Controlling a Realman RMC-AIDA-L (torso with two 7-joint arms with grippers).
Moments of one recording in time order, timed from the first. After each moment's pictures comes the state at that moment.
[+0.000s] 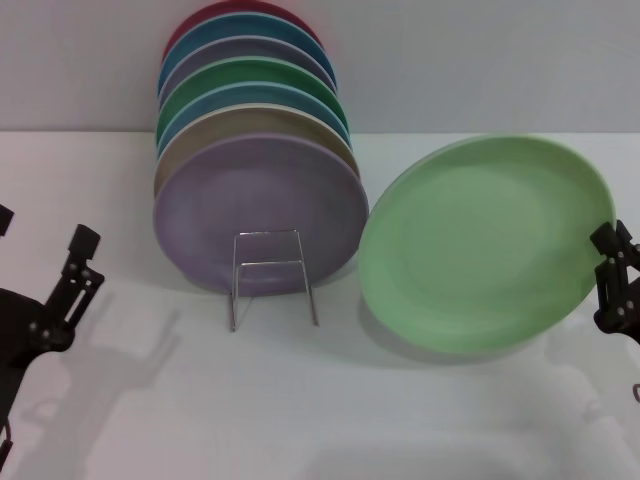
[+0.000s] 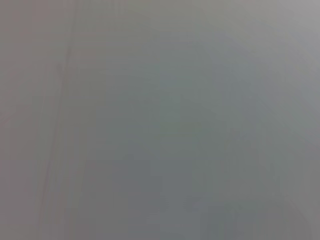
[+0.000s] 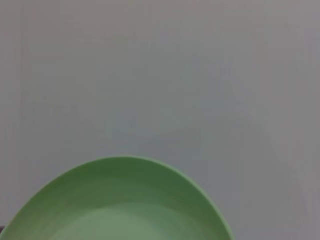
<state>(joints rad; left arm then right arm) -0.11 -2.08 -0.85 -0.34 2.65 1.69 -0.16 0.12 2.09 -2.08 -0.28 0.30 -1.49 0.28</state>
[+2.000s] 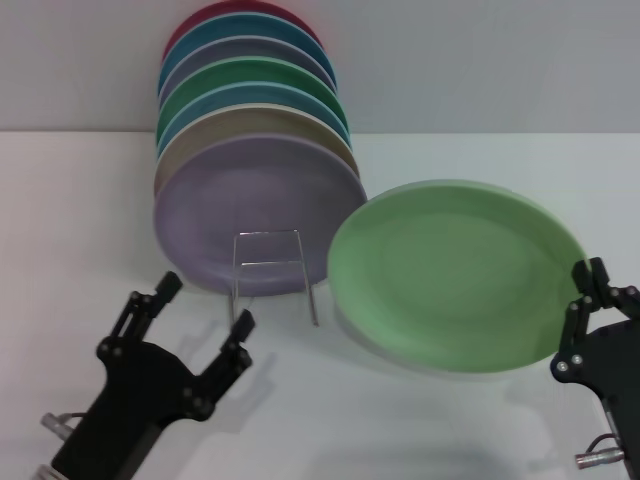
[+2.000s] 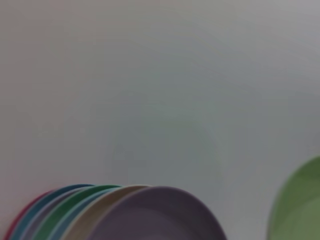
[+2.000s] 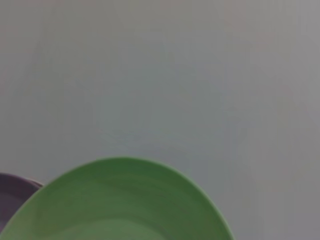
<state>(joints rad) -0.10 -2.08 -0.60 -0.44 2.65 1.45 -0.07 0.04 2.09 -2.89 -0.62 1.14 -1.60 -0.63</state>
